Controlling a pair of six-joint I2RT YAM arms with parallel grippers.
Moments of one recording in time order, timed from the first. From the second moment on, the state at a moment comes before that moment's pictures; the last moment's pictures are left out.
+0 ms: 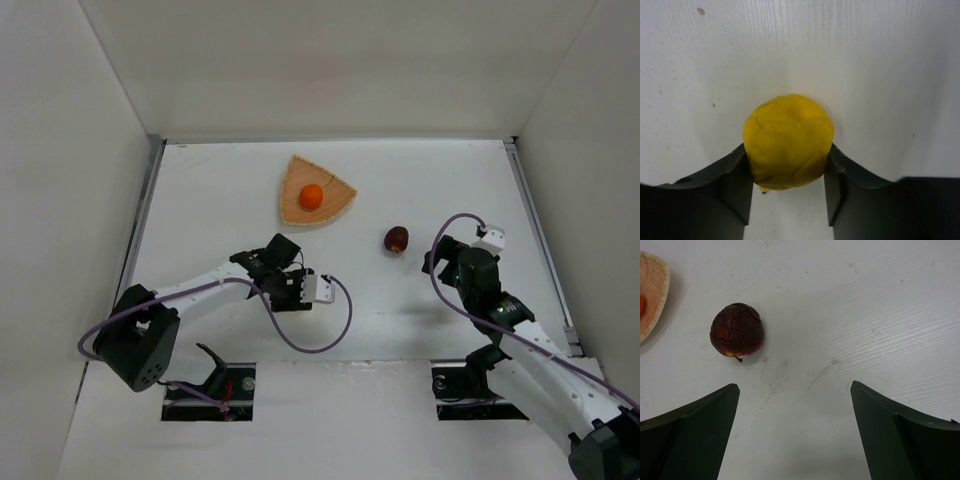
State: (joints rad) left arm -0.67 1.35 0.71 -0.51 0.32 0.93; right arm 0.41 0.69 0.41 -0.23 0.40 0.60
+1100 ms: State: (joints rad) left arm -0.31 2.21 1.78 -0.28 0.18 0.30; right arm 0.45 1.34 0.76 -0.10 0.31 0.64
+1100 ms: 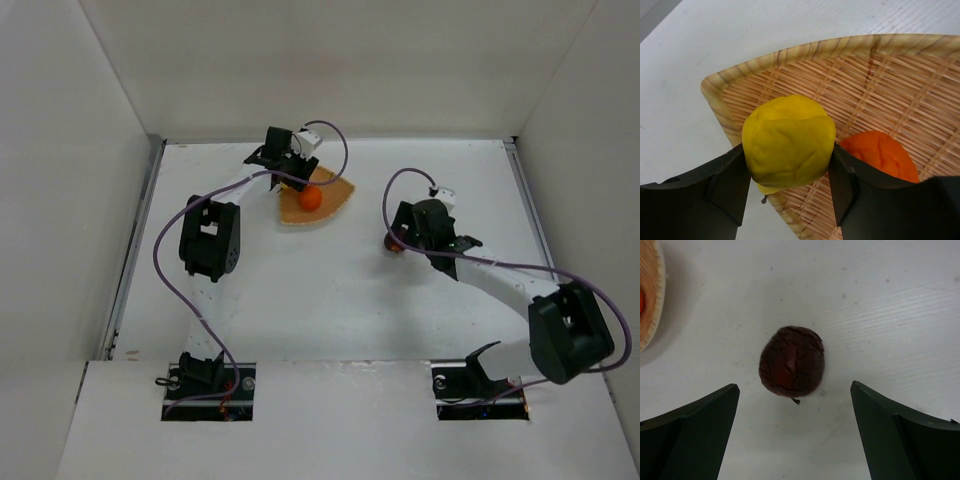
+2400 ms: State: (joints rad) left arm 0.02 1.78 1.44 -0.36 0.16 0.11; right arm 0.54 2.10 1.70 -0.23 0.15 0.52
